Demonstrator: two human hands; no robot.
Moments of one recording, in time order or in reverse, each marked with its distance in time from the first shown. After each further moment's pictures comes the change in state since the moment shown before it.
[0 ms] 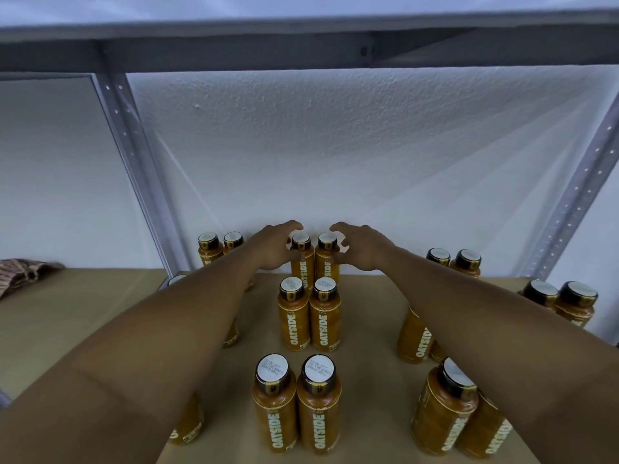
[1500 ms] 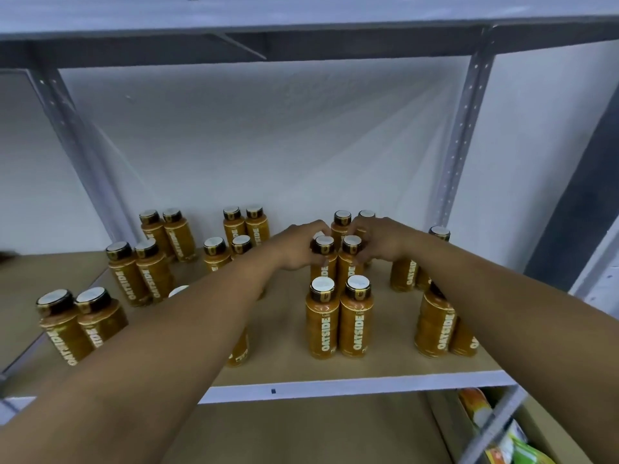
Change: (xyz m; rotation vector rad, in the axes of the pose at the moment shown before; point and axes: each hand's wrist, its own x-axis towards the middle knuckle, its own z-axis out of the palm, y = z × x) left_hand -0.071 0.196 0.092 -0.016 -0.135 0.196; right_hand -0.189 0.126 -0.068 0.001 -0.111 0.041
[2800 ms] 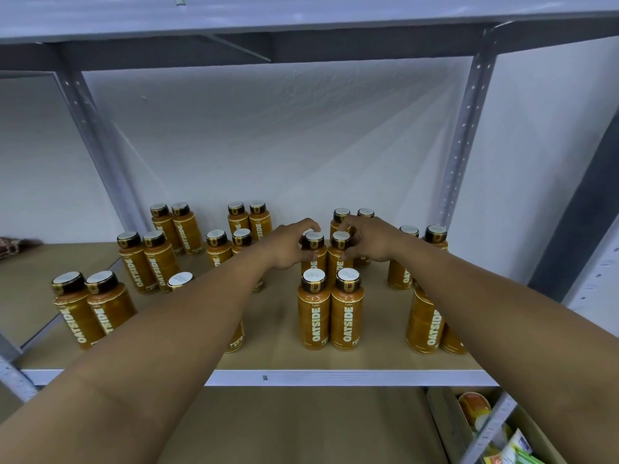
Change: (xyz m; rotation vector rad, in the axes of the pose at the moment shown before) left_hand -0.009 -0.014 0.013 0.032 0.081 -0.088; right_hand -0.004 -0.002 0.012 0.087 0.048 -0.090
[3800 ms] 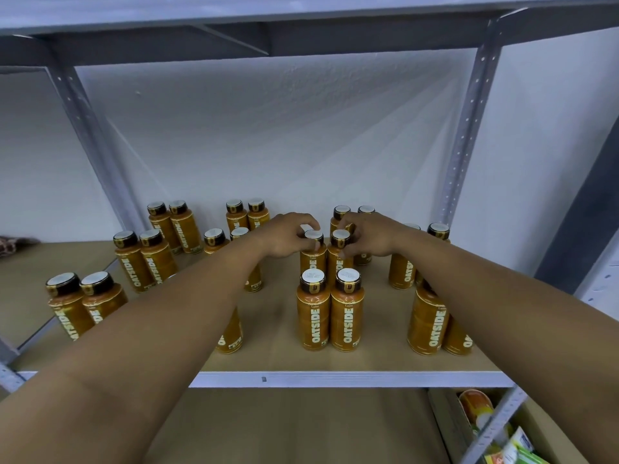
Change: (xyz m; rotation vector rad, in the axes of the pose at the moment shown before) left_hand 0.007 0.004 -0.017 -0.056 -0.019 0.031; right_hand 0.003 -0.001 -0.008 -0.052 -0.051 -0.019
